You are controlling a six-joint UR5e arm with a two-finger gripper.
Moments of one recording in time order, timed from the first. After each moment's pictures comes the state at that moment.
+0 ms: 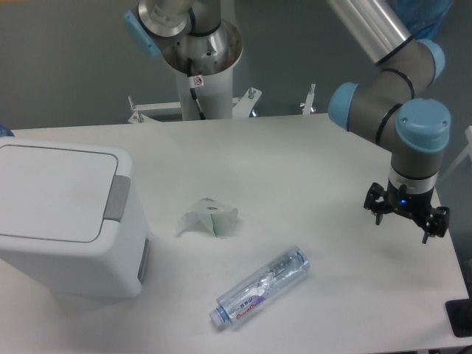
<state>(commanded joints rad) 2.77 -2.14 -1.43 -0.87 1.56 1.35</state>
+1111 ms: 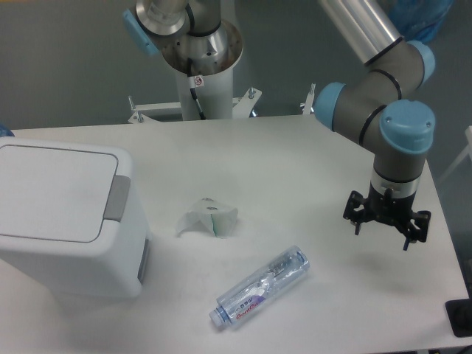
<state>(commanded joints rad) 2.69 -2.05 -1.48 -0.87 1.40 1.11</state>
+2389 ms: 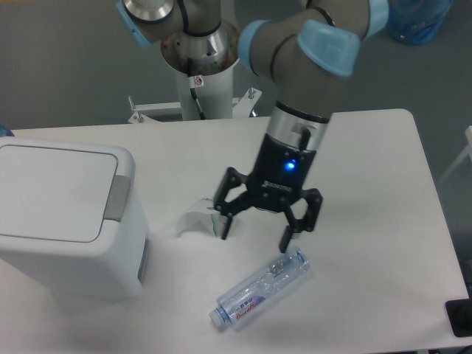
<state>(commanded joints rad) 2.47 -1.78 -1.54 -0.88 0.95 0.26</state>
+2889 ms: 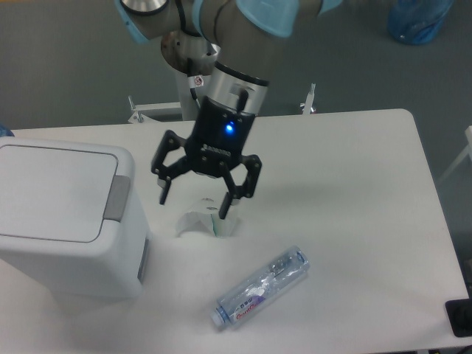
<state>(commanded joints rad) 2.42 -1.68 -1.66 -0.86 0.96 0.27</state>
